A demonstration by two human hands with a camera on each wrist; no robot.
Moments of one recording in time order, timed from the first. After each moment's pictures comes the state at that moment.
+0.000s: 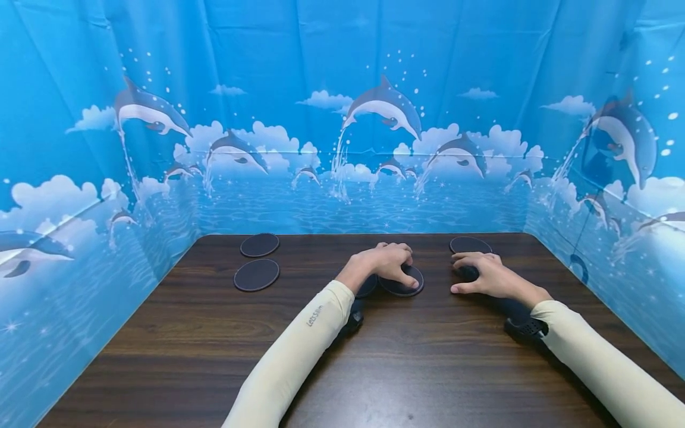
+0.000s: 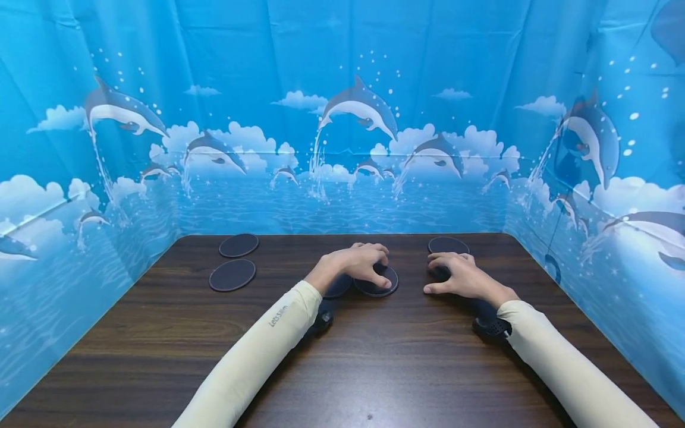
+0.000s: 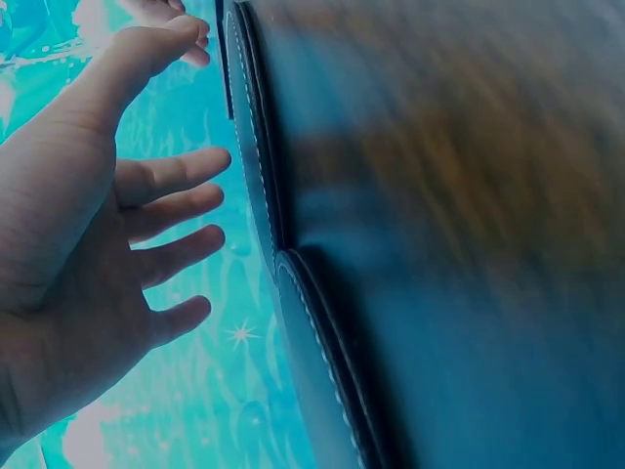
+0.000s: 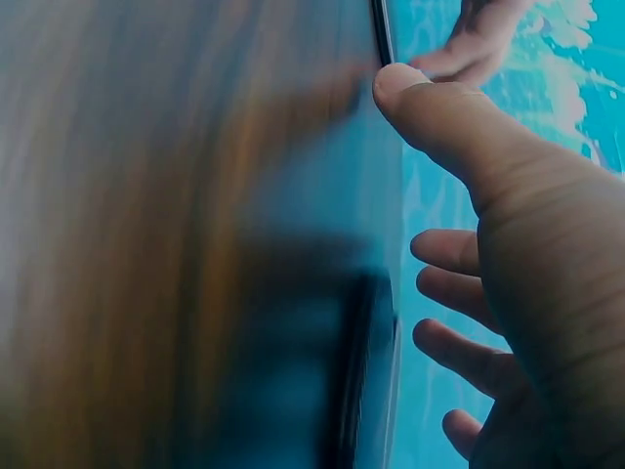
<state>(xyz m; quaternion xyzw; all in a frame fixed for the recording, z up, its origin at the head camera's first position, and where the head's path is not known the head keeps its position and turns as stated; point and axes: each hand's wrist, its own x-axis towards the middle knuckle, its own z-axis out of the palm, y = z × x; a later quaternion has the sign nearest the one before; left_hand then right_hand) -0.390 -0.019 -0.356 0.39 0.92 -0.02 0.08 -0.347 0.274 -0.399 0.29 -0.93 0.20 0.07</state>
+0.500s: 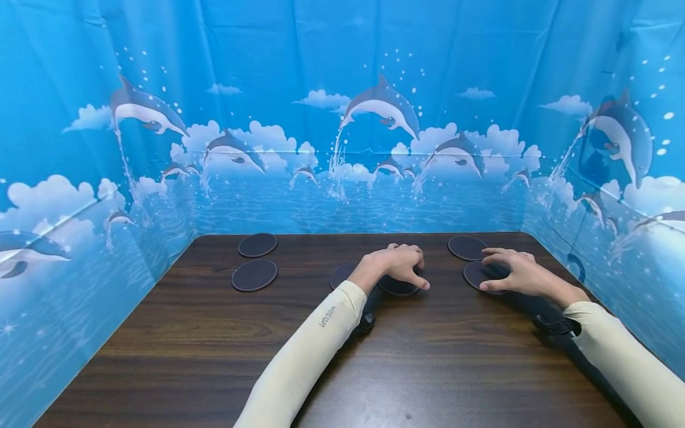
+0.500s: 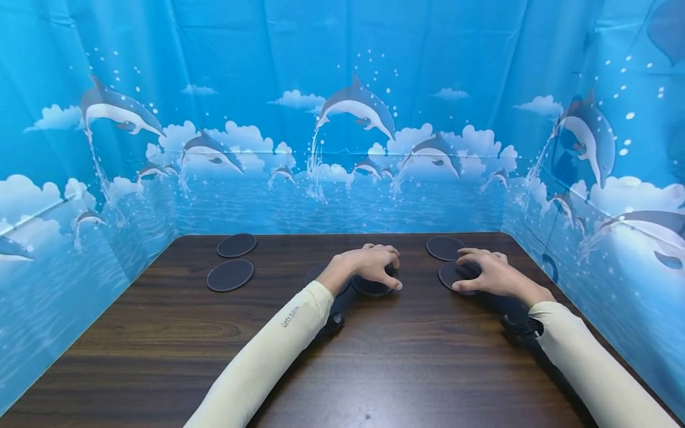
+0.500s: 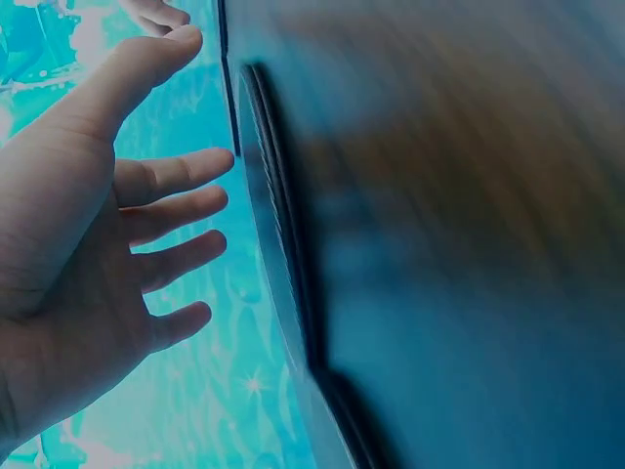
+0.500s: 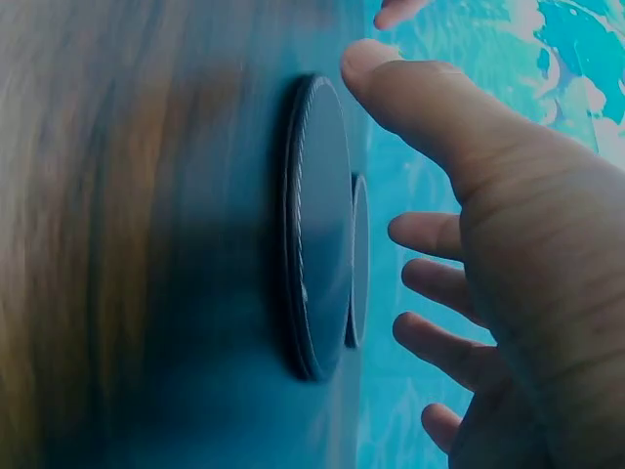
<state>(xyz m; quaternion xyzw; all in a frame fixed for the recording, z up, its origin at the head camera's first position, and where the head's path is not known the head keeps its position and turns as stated) -0.385 0.008 -0.354 0.41 0.91 -0.03 0.08 -0.334 0.331 -0.385 0.25 -0.94 0.21 0.05</state>
